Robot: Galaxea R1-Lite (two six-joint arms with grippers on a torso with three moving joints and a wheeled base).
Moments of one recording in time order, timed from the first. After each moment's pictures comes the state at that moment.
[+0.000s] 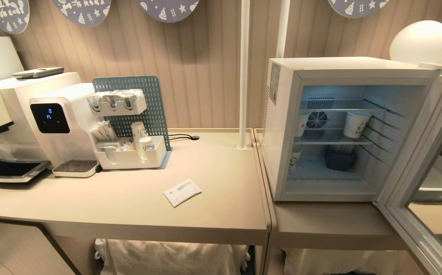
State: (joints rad) left arm 0.00 0.00 0.00 0.00 0.01 0.00; right arm 0.00 0.00 -0.08 0.20 0.03 -0.08
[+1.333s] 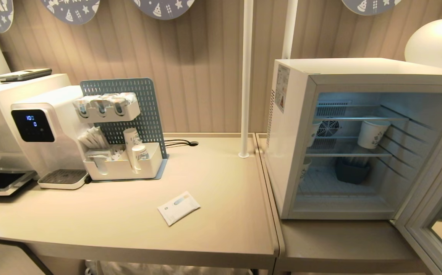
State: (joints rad) left arm 0.00 0.00 0.00 0.00 0.01 0.00; right arm 0.00 0.00 -0.08 0.21 0.01 -0.07
